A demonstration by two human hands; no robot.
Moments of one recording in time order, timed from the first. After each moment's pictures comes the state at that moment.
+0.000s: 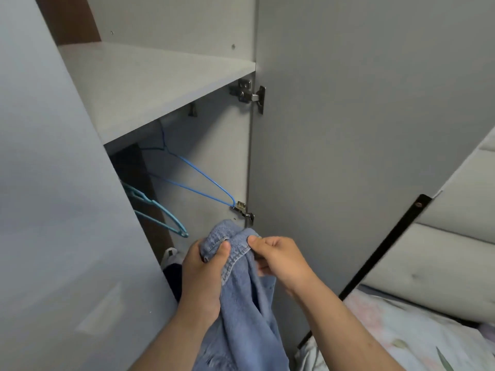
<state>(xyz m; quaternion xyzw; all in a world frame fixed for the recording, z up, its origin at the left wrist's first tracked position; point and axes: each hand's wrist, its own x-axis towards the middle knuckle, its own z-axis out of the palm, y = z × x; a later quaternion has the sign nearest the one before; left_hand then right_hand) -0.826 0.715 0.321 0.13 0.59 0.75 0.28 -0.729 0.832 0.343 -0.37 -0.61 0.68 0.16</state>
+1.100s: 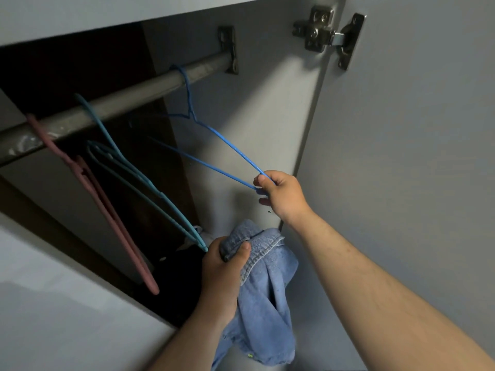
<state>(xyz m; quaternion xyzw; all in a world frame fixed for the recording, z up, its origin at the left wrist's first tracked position) -0.900 0.771 0.228 0.07 0.62 0.74 0.25 -0.916 0.950 0.282 -0.29 -0.71 0.60 0.20</state>
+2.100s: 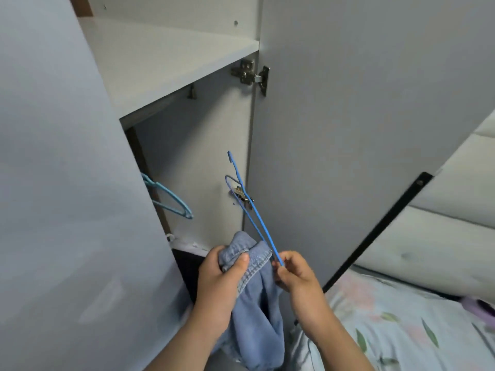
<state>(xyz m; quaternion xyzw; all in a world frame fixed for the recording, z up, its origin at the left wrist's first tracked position) -0.794 0.689 0.294 0.17 0.64 0.69 0.30 -0.667 0.774 0.301 -0.38 -0.61 0.64 0.27</state>
